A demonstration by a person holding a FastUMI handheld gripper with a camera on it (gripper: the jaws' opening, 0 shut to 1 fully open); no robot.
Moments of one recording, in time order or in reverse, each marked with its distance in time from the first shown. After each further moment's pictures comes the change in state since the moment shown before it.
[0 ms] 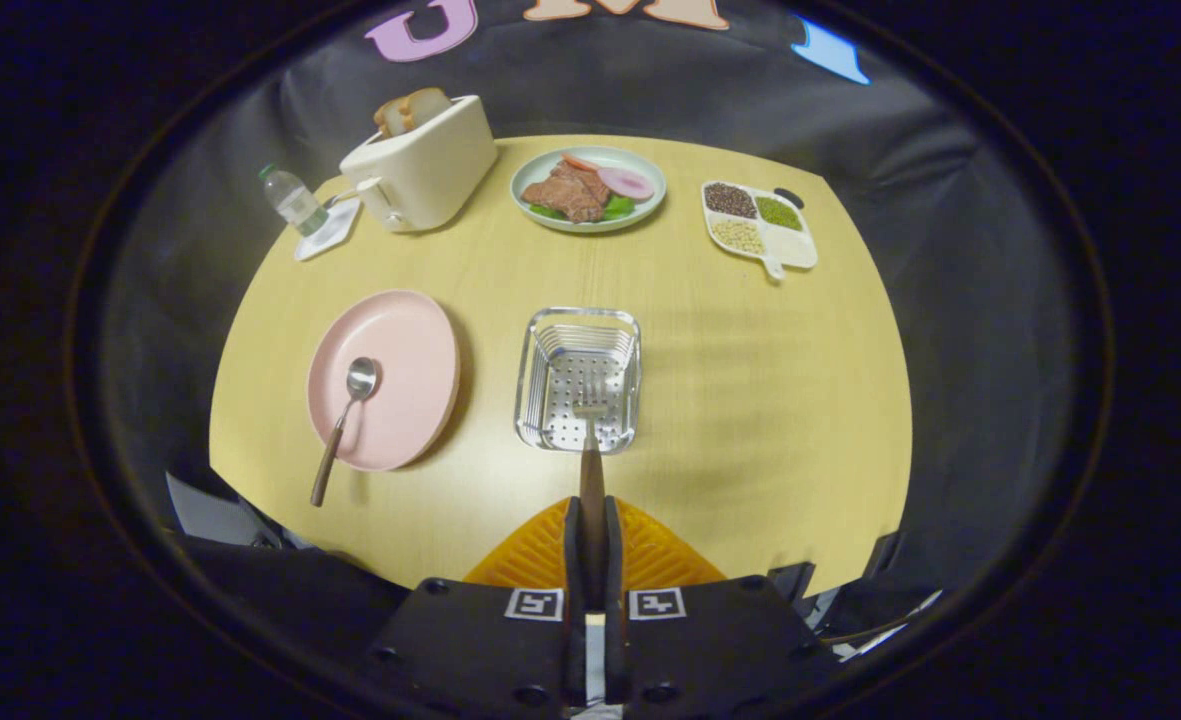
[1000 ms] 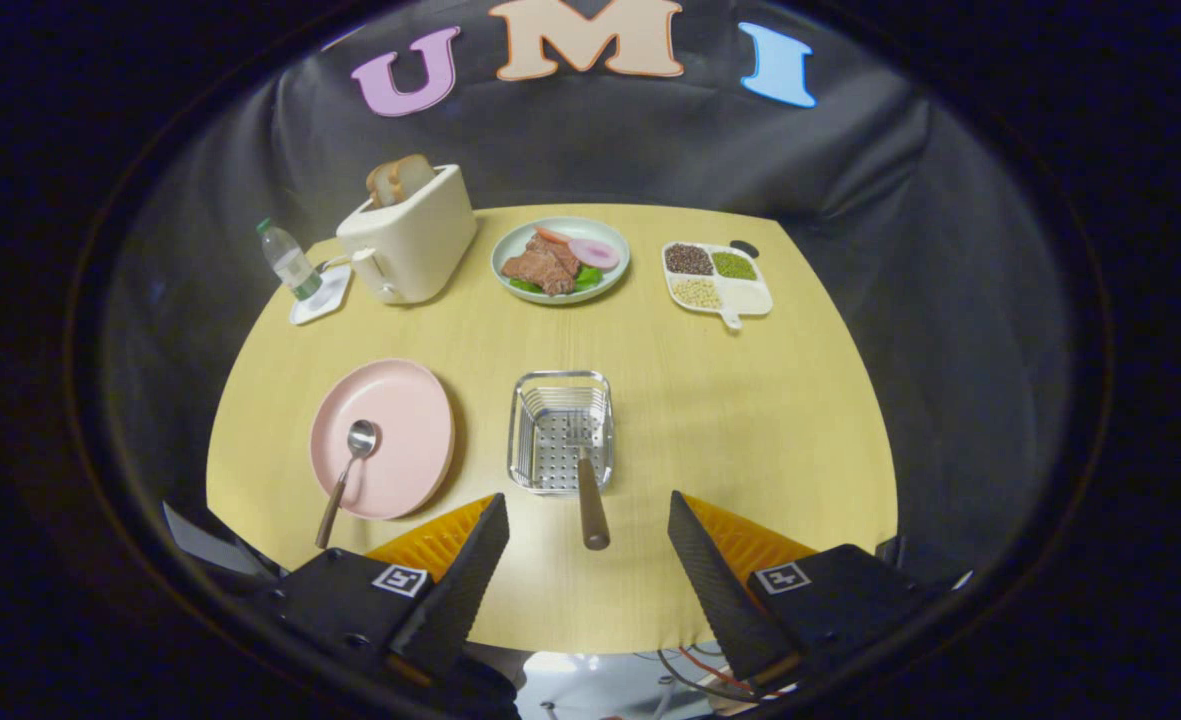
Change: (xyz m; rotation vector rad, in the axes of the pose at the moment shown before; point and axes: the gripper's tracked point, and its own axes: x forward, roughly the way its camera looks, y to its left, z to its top) arm -0.038 0.003 0.018 0.101 -0.292 -0.032
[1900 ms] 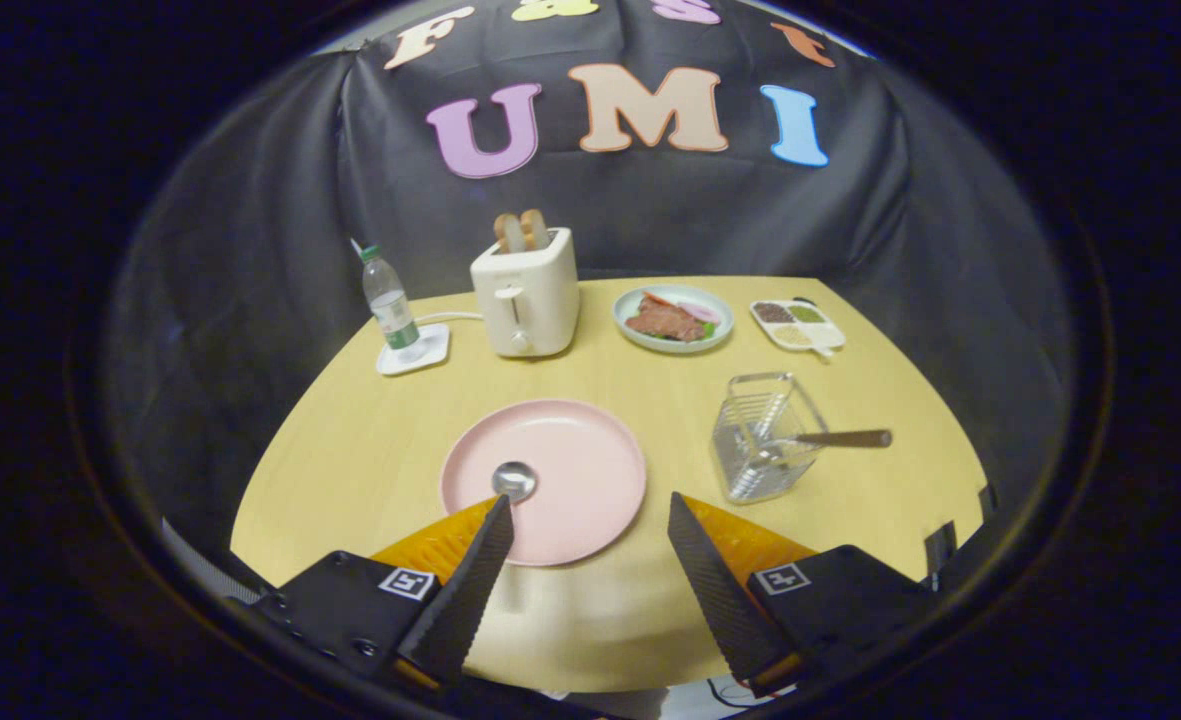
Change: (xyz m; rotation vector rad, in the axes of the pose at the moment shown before) arm 0.004 0.202 -0.061 0.034 -0.277 0.084
